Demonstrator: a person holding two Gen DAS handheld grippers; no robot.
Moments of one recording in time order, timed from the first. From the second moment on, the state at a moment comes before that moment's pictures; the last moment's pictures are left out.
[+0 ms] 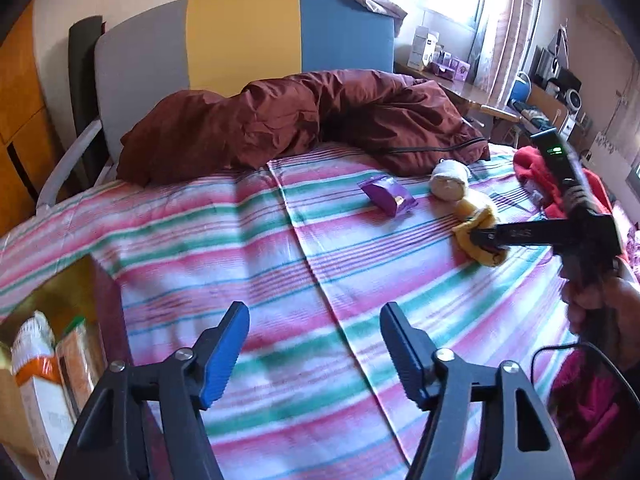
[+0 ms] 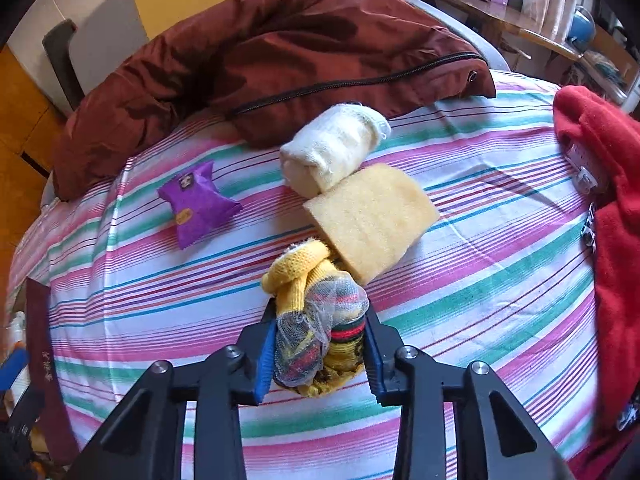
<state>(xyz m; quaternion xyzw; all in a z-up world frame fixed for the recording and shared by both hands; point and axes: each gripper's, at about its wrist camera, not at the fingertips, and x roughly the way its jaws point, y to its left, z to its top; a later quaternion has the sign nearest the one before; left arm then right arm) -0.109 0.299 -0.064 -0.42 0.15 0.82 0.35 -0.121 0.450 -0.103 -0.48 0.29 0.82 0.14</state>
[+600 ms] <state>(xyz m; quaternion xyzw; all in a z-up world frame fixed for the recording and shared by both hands) -0.155 0.445 -0.101 -0.39 0.26 0.75 0.47 -0.099 0.460 -0.065 -0.40 0.35 0.84 0.12</state>
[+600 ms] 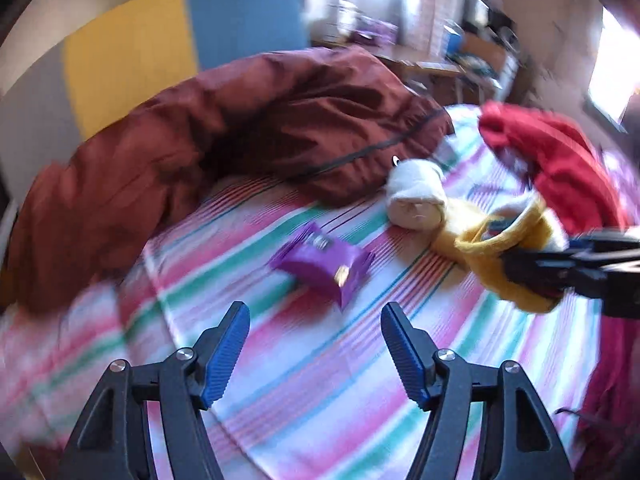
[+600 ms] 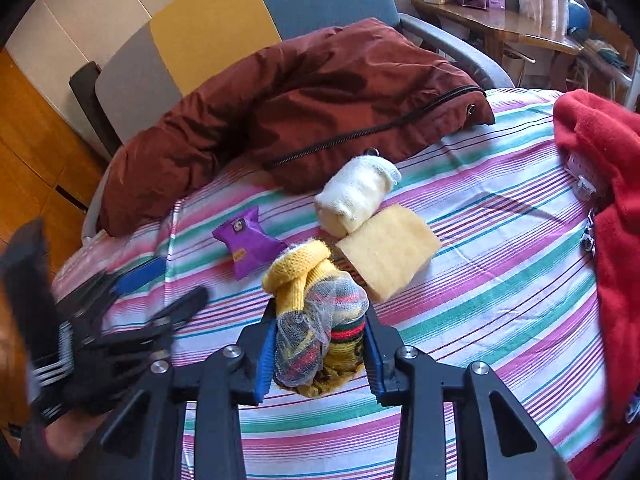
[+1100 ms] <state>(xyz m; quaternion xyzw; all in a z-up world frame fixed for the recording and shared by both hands) -0.175 0.505 -0.129 -0.33 0.37 0.69 0.53 -0.105 0.456 -0.065 -0.41 0.35 0.84 0.12</state>
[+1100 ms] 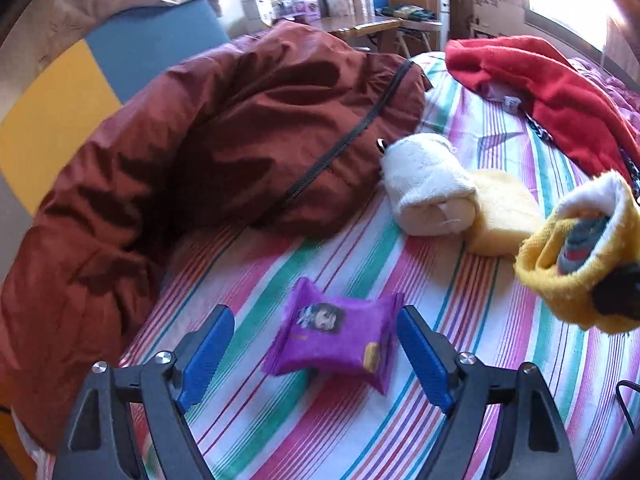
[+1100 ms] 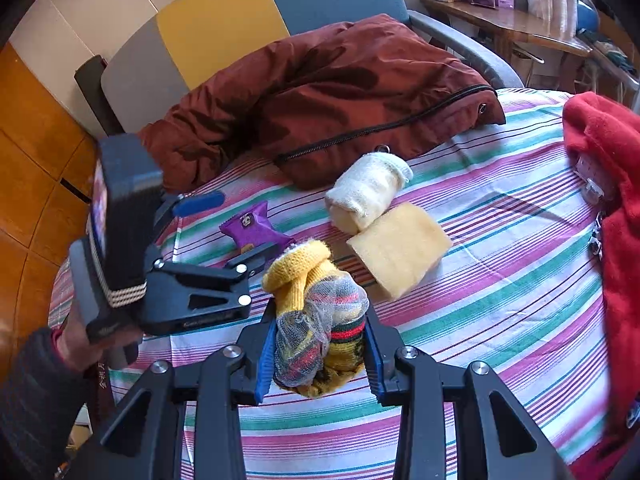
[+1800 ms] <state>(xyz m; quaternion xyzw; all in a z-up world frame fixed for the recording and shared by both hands) -0.134 0.422 -0.133 -0.43 0.24 0.74 0.46 -0.123 0.430 -0.071 -0.44 0.30 0.84 0.10</state>
